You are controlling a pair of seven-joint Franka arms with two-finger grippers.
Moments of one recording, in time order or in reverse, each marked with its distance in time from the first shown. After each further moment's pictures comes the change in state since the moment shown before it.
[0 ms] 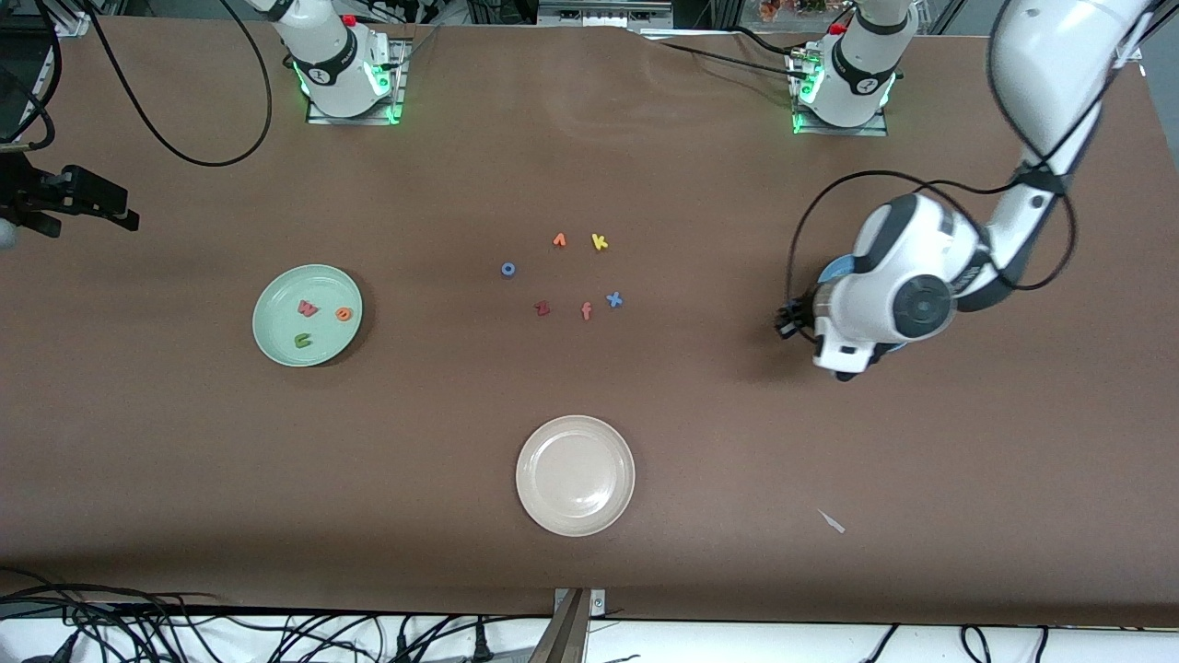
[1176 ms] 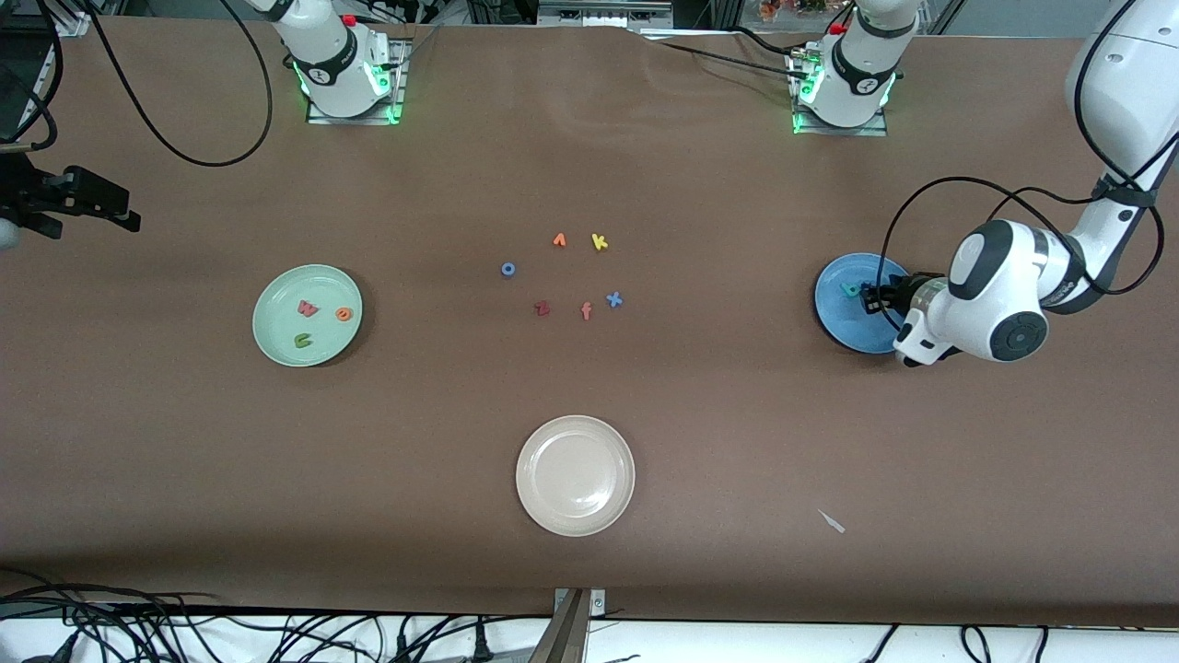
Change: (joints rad) left arm 0.268 0.088 -0.003 -0.091 0.169 -0.069 0.374; right arm 0.003 0.000 0.003 0.000 0.000 0.005 0.000
